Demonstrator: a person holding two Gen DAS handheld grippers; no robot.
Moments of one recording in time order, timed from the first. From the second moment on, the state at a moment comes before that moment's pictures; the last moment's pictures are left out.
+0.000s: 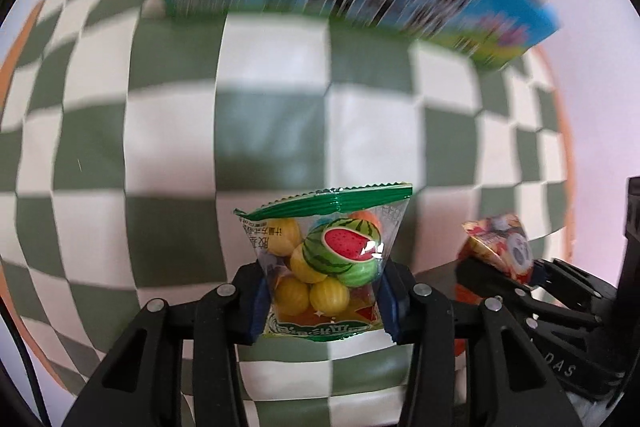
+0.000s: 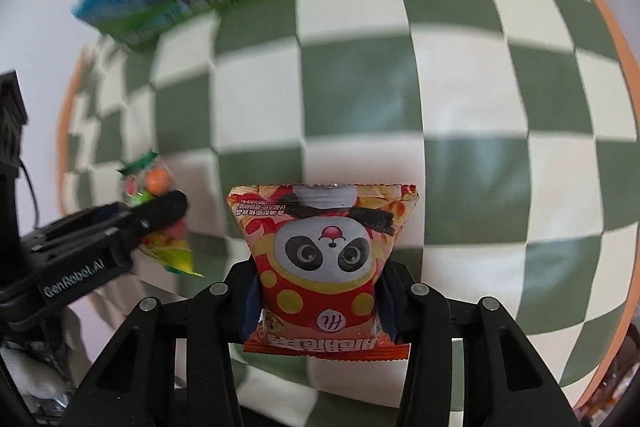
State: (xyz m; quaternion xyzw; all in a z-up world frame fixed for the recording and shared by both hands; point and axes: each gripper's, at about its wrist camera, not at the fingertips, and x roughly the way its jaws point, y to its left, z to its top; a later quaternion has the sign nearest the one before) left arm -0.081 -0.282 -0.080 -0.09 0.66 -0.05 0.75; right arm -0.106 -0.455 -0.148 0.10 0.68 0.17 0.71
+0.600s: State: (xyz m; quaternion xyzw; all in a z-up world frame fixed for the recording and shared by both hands) left arm 0.181 -0.295 0.055 -0.10 0.60 -0.10 0.79; right arm 0.156 -0.465 0.013 0.11 0.56 0.20 0.80
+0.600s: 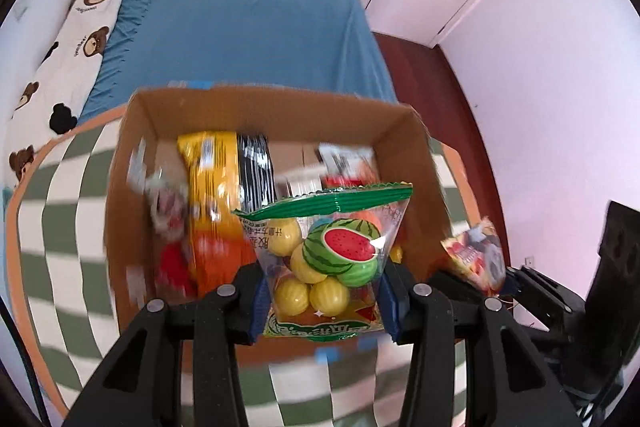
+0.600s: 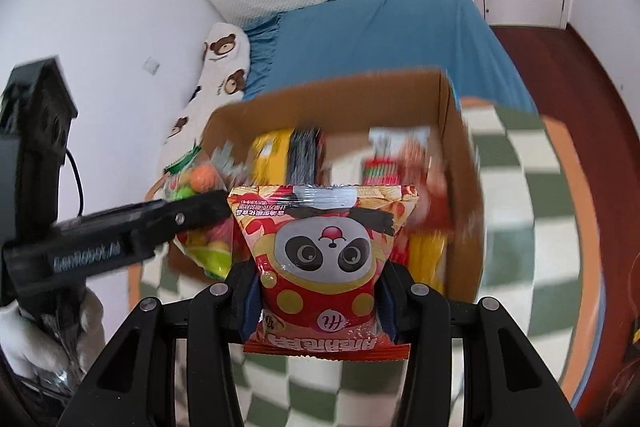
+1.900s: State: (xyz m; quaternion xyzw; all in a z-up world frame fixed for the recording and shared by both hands) left arm 0.227 -0.296 0.016 -0.04 0.62 -0.03 0.78; right arm 0.233 -0.467 -0.049 0.03 0.61 0.11 0.78
